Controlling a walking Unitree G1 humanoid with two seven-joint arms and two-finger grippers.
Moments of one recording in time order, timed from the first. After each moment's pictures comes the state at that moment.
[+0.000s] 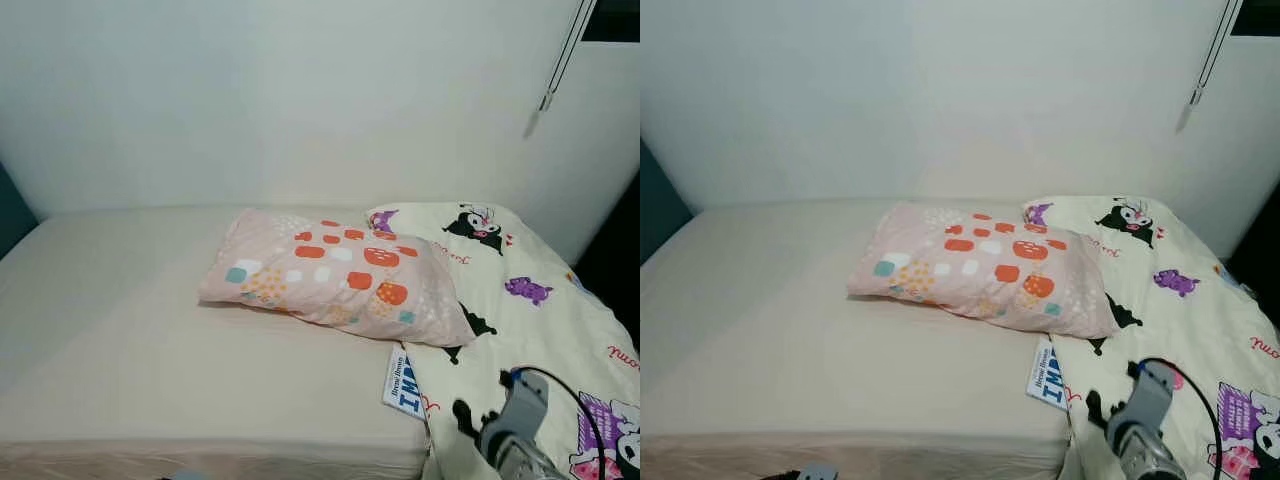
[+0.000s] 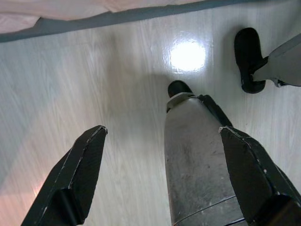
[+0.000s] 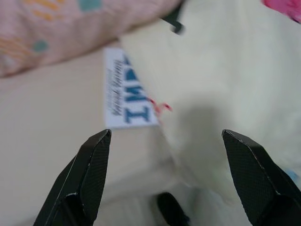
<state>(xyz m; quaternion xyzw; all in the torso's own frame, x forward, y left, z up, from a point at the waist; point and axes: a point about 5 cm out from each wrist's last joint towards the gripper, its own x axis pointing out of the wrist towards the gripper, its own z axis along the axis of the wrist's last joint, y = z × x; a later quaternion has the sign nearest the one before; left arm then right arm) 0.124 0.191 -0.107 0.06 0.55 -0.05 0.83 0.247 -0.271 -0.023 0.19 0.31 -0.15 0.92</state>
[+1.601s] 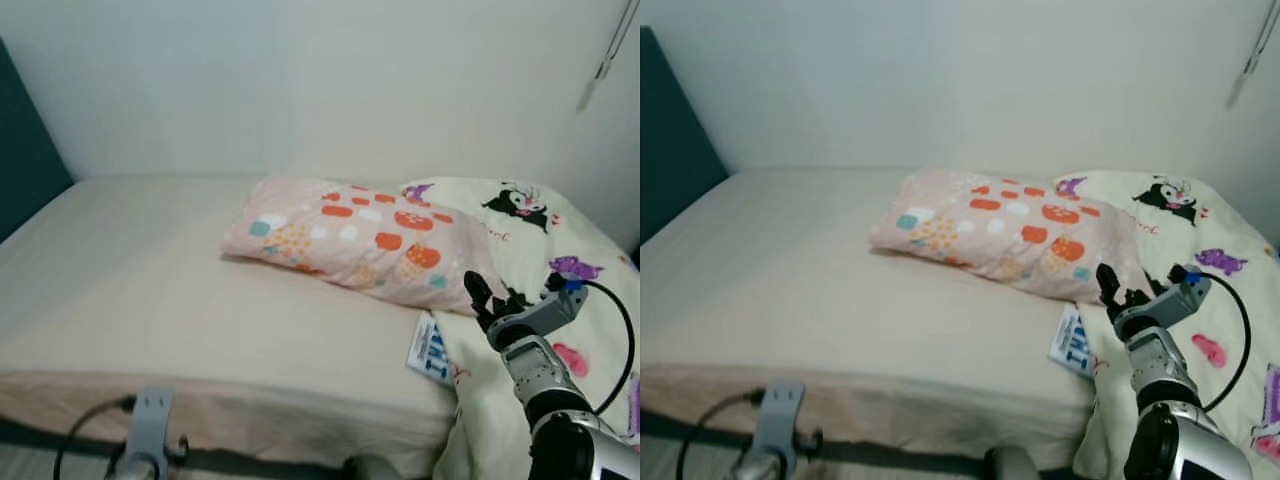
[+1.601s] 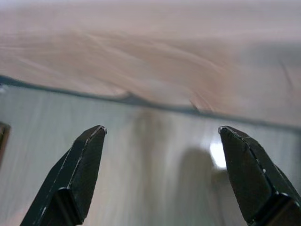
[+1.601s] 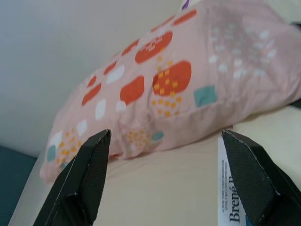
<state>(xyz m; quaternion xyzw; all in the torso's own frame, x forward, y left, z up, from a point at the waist) 0.234 0.241 -0.041 0.08 0.35 0.09 0.93 0.329 -0.285 0.080 0.34 0.05 -0.07 0.94</state>
